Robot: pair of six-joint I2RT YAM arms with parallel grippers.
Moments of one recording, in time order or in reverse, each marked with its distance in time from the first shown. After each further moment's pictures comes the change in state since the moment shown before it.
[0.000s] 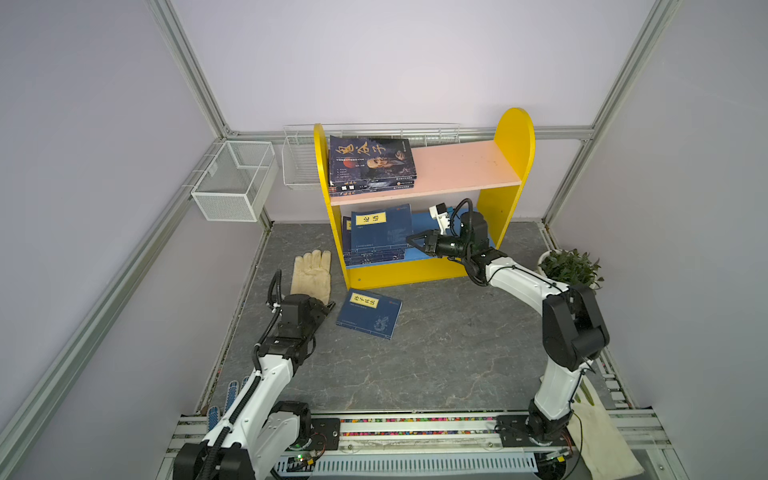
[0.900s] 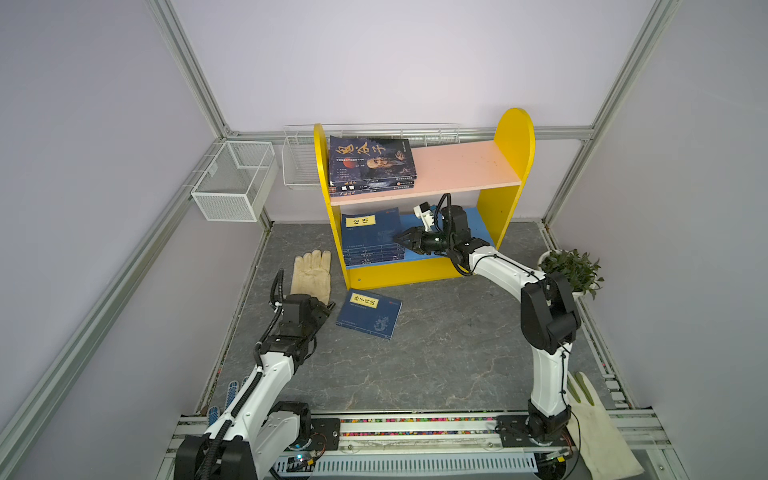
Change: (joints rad) left arm 0.000 0.015 0.000 0.001 0.019 0.005; right arm 0.043 0.159 0.244 -0.238 0.039 -0.095
